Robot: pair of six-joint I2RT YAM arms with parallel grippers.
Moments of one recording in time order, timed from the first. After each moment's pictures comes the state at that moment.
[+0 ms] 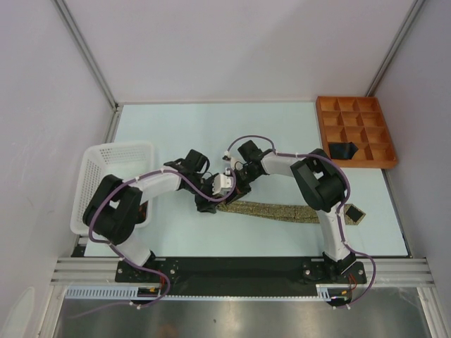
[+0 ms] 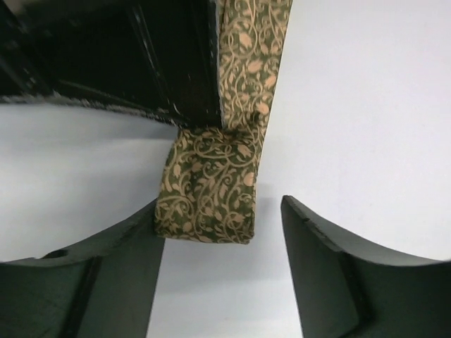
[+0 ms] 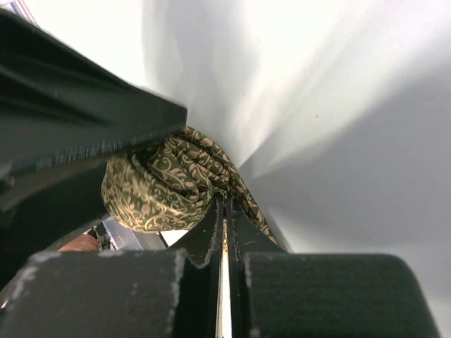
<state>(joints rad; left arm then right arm) -0.52 1.63 0.89 -0.48 0.59 0.85 0.63 2.14 1.37 -0.40 -0.81 0.28</state>
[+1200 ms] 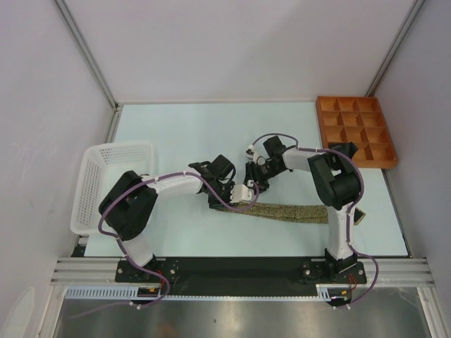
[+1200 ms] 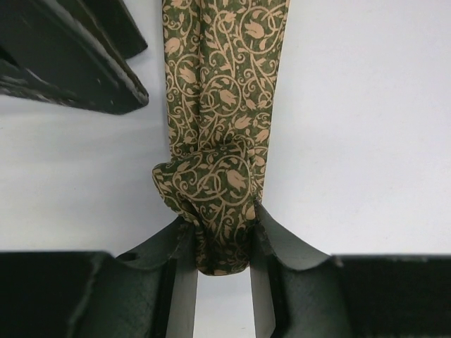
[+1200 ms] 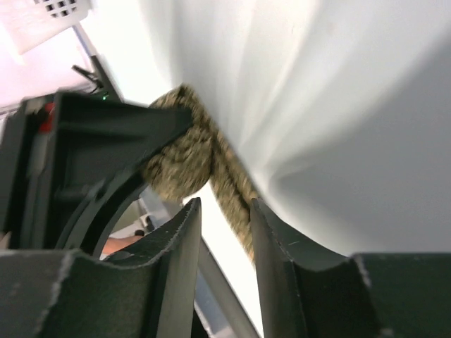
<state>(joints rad) -0.75 1.74 1.04 -0.56 0.31 0.84 0.44 2.08 1.26 -0.42 -0.96 0.29</state>
